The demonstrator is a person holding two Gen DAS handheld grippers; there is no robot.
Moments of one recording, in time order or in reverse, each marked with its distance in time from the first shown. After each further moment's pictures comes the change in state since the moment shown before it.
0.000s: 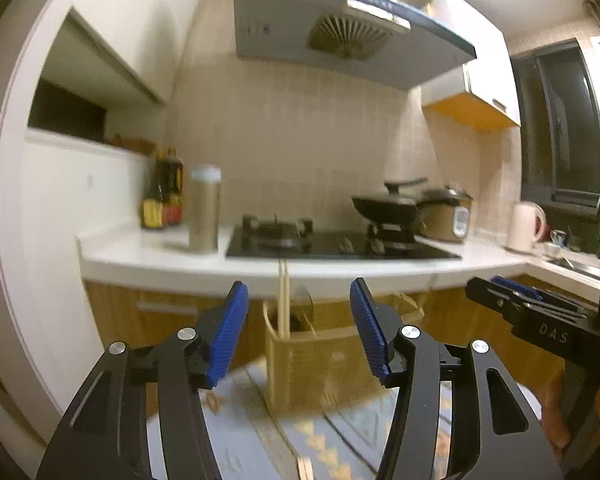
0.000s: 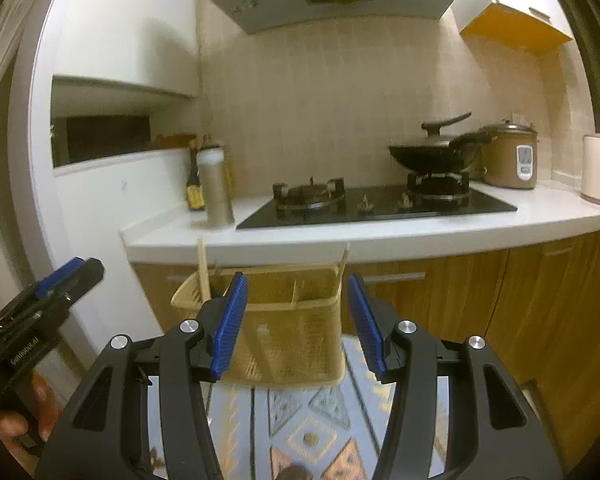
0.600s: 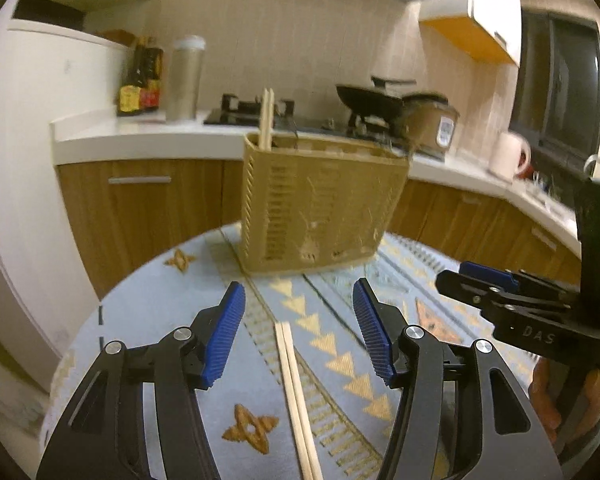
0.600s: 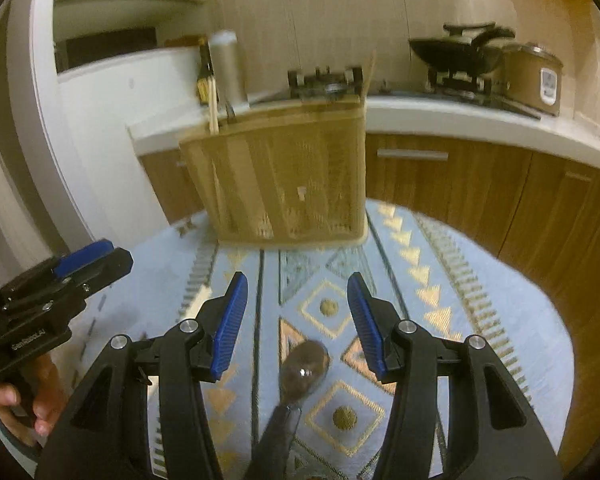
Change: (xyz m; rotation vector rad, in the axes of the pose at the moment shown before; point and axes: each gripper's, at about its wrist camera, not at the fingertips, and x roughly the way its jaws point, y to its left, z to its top) left arm 0.017 0.010 -0.089 -0.033 0.370 -0.084; right arm 0.027 0.005 -0.092 -0.017 0.358 0.035
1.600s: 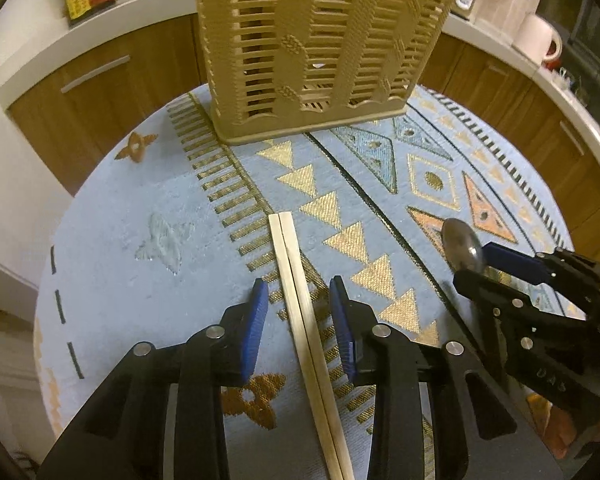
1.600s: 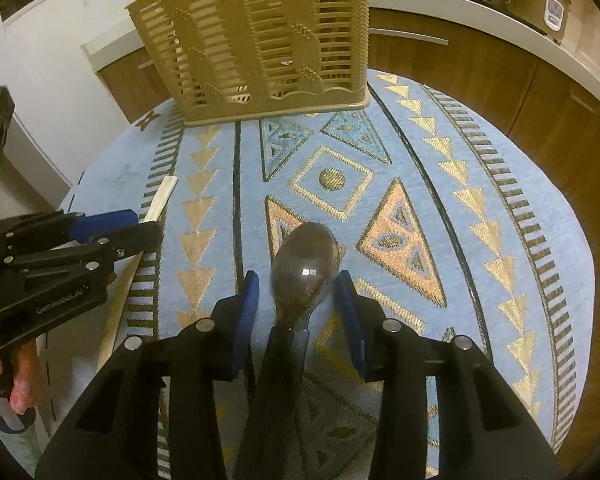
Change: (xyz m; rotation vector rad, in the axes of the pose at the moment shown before) left arm 0.095 -0.002 -0.017 0.072 0.542 0.031; right arm 0.047 0.014 -0.039 0.051 0.364 -0.079
